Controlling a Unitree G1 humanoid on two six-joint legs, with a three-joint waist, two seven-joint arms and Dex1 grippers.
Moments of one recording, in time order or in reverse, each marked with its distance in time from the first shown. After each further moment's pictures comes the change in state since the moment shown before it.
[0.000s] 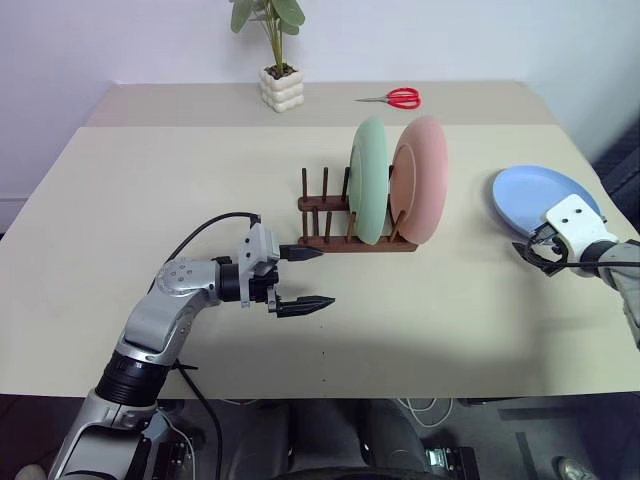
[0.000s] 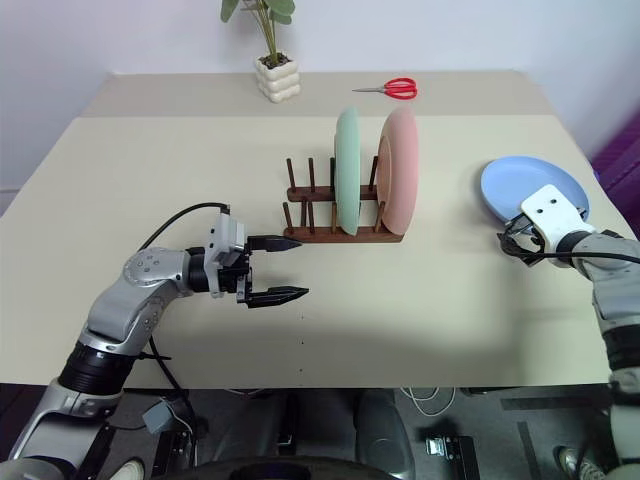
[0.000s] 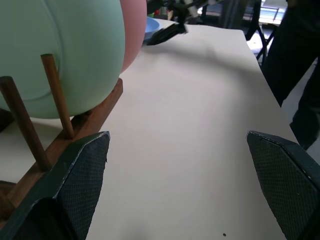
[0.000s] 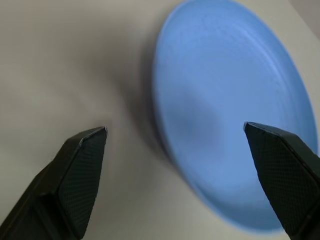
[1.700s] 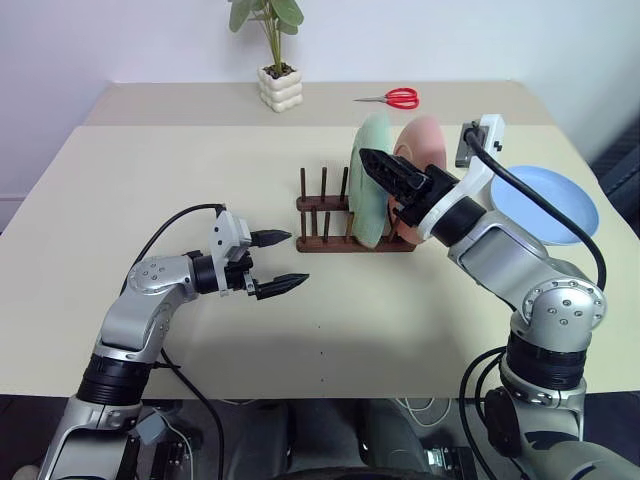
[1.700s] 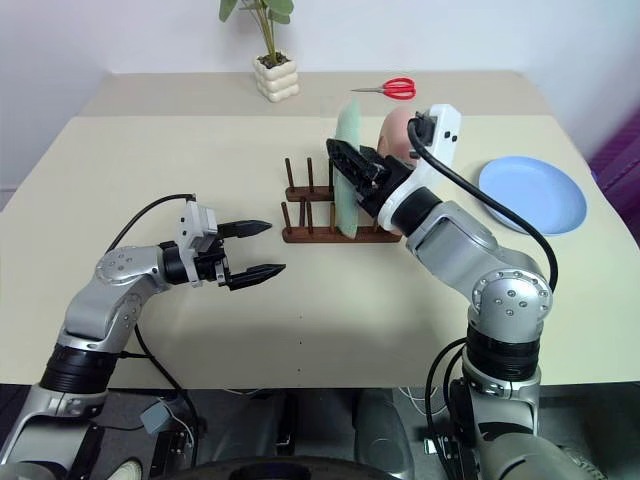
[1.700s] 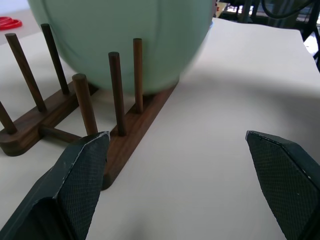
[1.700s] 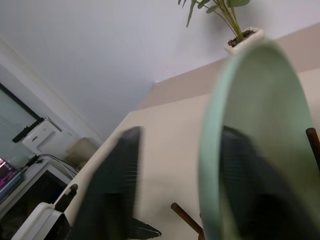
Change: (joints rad) left arm 0.022 0.036 0.108 0.059 0.001 -0.034 0.066; right arm -0.082 0.649 -0.185 -1.068 1.320 0.764 -0.921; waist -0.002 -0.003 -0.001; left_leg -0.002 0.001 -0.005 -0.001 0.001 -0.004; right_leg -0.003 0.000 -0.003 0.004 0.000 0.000
